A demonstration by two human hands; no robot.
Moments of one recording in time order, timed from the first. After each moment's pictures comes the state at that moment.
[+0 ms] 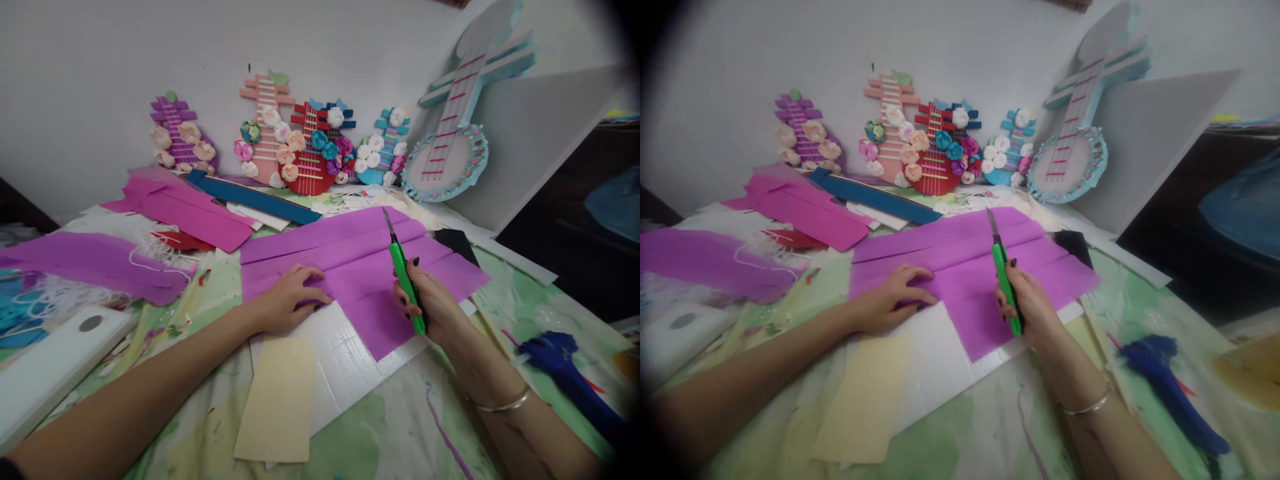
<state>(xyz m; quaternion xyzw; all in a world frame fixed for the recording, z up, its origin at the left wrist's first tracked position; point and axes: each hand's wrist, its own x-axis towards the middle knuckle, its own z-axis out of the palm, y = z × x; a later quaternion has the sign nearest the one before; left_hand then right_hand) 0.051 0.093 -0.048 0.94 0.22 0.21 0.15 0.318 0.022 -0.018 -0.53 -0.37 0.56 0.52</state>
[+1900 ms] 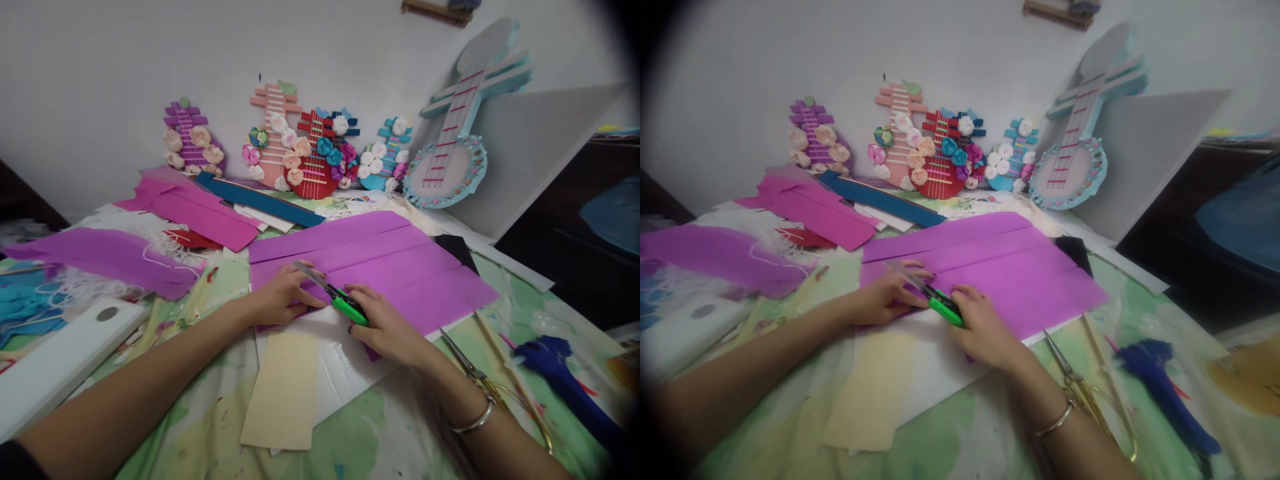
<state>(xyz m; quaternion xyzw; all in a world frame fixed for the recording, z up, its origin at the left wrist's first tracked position) 0.036 0.102 -0.042 0.96 0.18 0.19 0.11 0.272 0.011 -0.026 -0.51 -0.79 0.25 0.21</state>
